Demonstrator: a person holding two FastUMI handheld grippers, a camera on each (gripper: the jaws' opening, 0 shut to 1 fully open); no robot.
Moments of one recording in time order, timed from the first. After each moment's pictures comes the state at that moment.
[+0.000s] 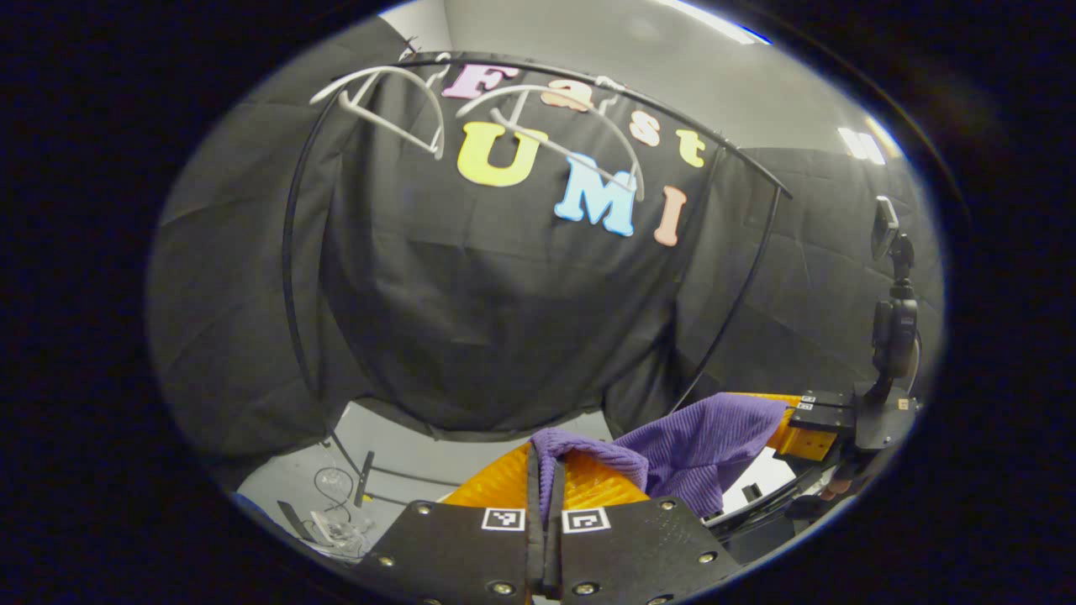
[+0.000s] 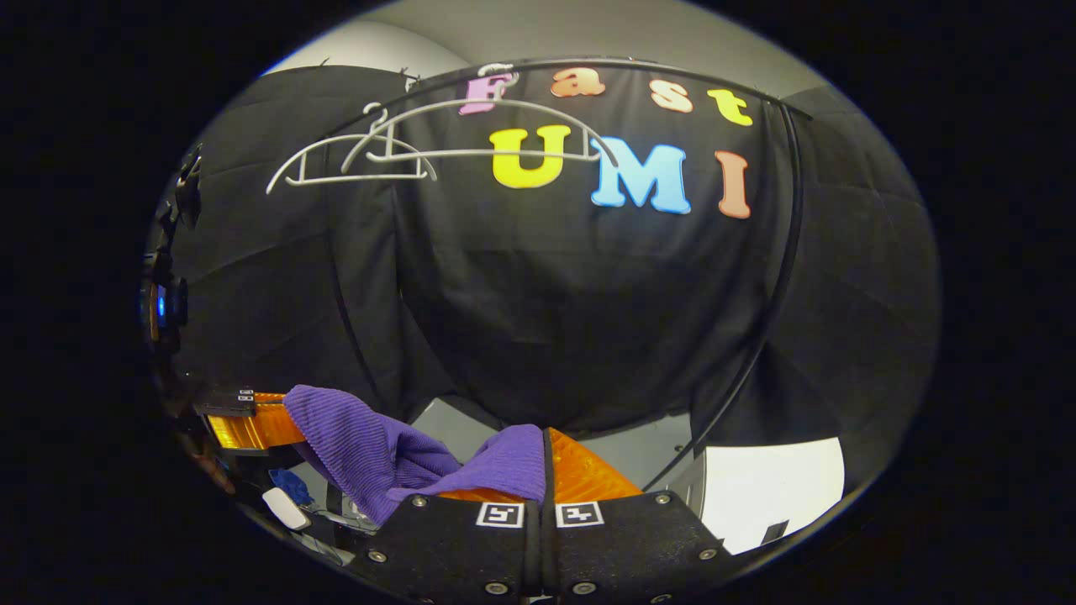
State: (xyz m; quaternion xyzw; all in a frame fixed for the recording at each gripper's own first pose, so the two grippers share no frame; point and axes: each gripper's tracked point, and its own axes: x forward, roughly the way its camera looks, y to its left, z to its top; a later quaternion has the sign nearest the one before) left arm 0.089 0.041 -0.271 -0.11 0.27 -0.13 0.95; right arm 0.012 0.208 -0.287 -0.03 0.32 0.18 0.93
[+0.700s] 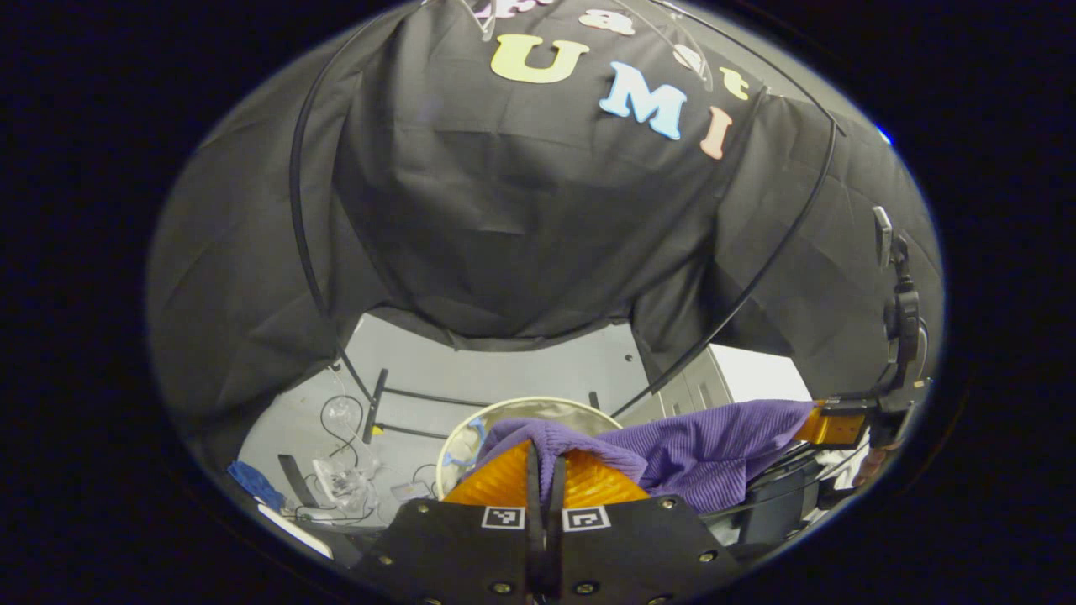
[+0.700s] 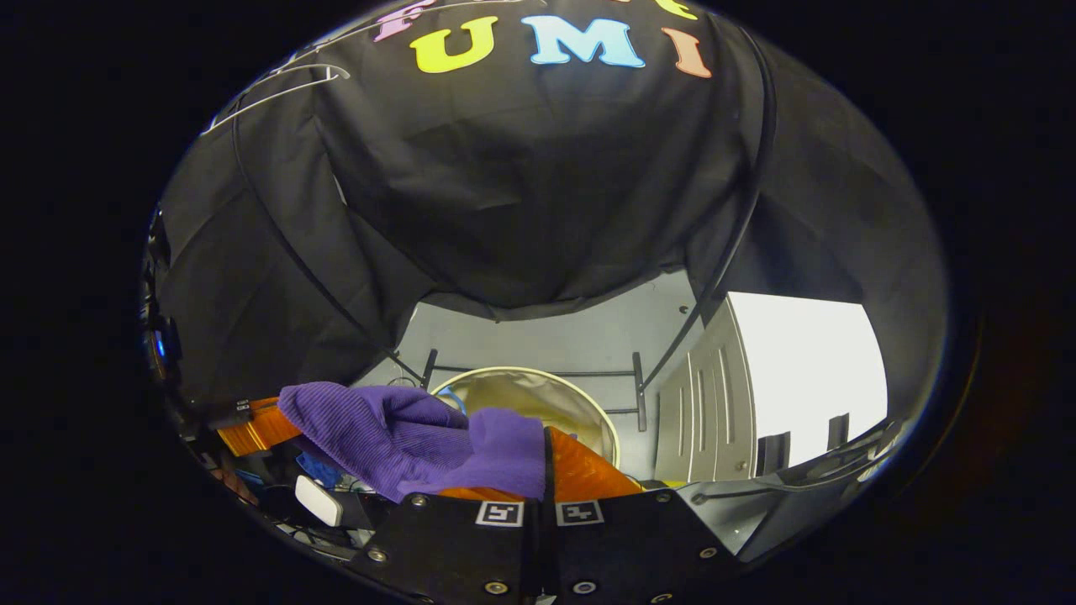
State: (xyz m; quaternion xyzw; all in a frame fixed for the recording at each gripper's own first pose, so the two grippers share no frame) left arm 0.068 0.062 -0.428 -0.10 0.41 -0.12 0.90; right arm -0.043 0.204 -0.435 0.01 0.52 0.11 0.85
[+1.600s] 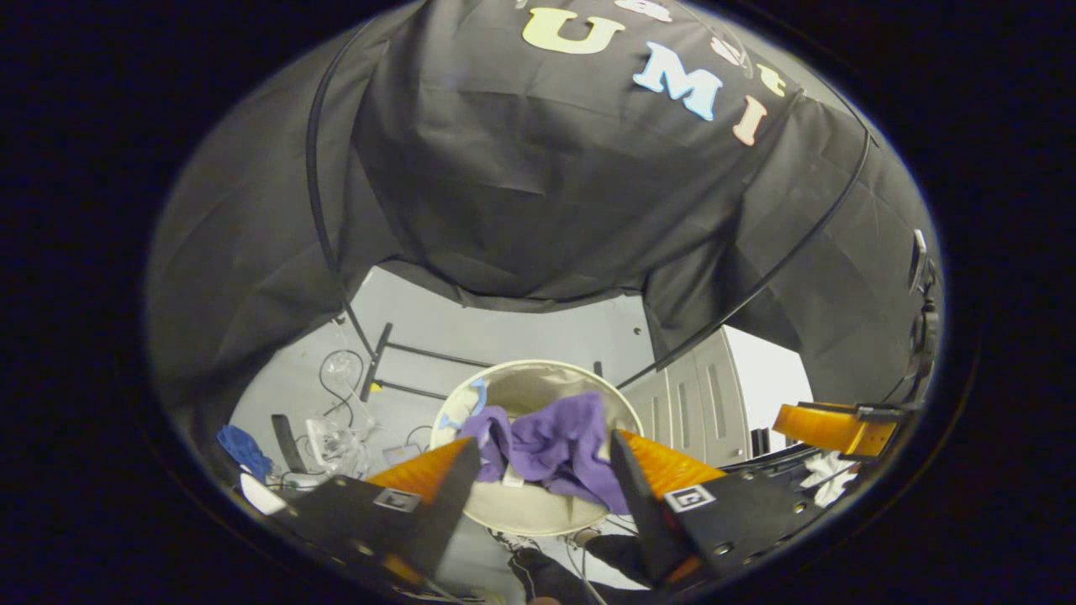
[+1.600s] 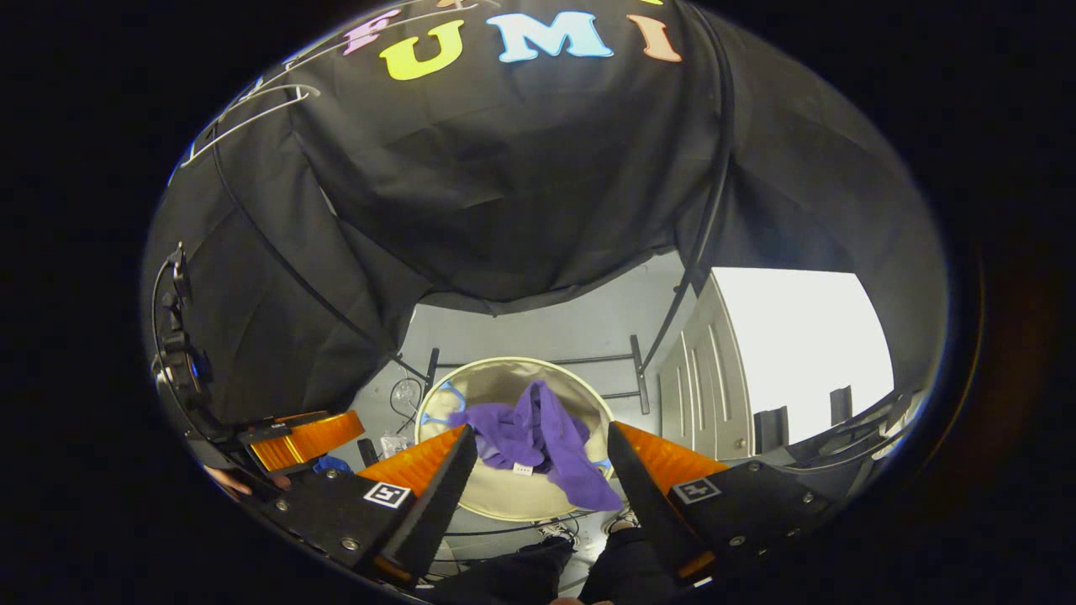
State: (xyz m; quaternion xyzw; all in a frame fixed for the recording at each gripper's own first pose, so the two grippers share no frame) left arm 0.046 0.077 -0.456 -0.10 0.47 -0.07 0.88; right arm -0.053 0.171 -0.411 0.06 0.52 0.08 0.85
